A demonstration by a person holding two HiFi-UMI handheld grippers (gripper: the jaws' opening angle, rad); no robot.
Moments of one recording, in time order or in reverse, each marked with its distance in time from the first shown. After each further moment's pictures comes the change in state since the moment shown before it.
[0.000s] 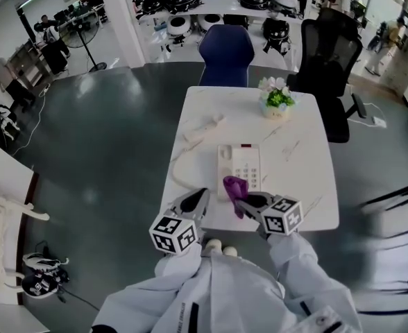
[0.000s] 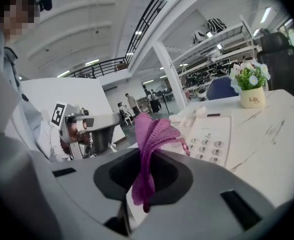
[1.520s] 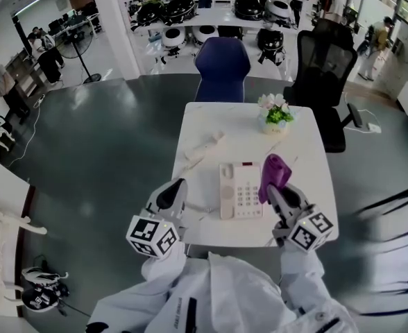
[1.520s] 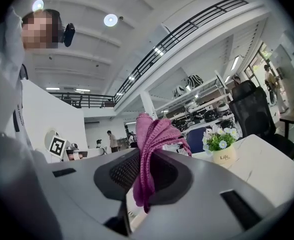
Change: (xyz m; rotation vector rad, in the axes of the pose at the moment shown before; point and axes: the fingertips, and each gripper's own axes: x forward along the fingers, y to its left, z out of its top) left arm -0.019 0.046 0.120 0.186 -0.188 0.037; right arm -0.099 -0.019 0.139 -0.037 -0.543 -0.253
